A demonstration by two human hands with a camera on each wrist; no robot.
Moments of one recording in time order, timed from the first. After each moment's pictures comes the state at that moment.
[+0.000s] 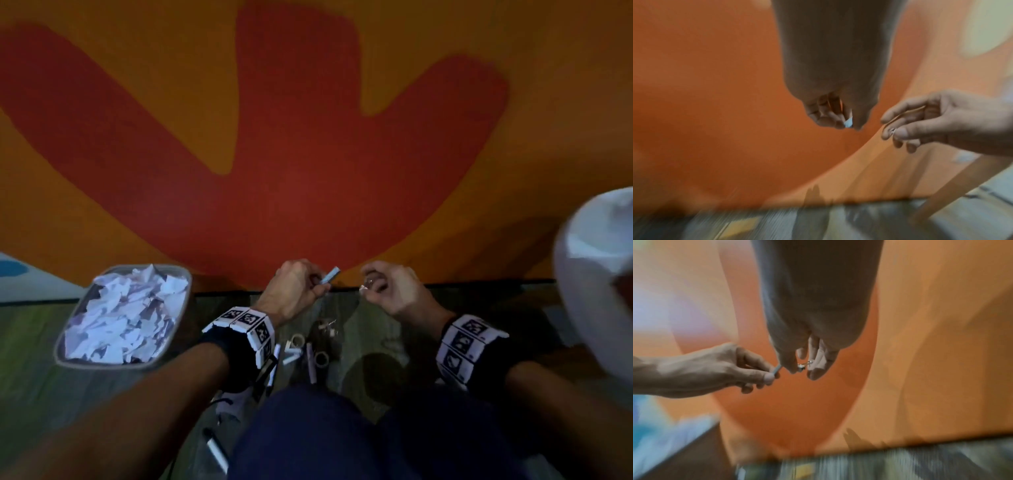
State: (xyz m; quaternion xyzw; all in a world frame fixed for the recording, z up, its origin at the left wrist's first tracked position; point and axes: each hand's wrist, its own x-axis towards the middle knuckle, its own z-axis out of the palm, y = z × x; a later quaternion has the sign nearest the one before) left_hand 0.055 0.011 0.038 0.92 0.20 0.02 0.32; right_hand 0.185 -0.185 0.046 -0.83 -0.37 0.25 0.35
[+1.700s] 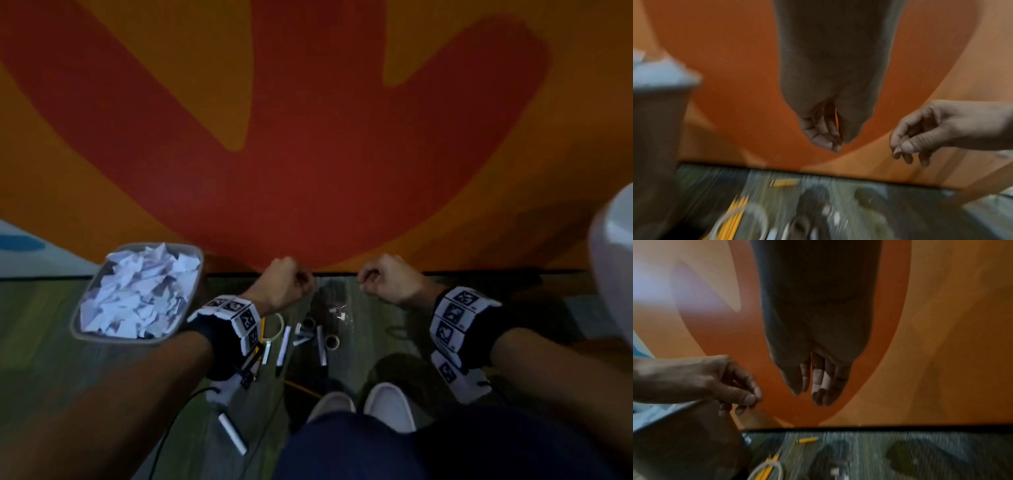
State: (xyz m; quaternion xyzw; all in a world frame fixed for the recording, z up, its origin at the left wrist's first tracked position) left_hand 0.020 0.025 0.043 0.92 0.22 -0.08 0.31; right_hand 0.178 -0.156 0.052 -0.83 -0.40 0.33 0.19
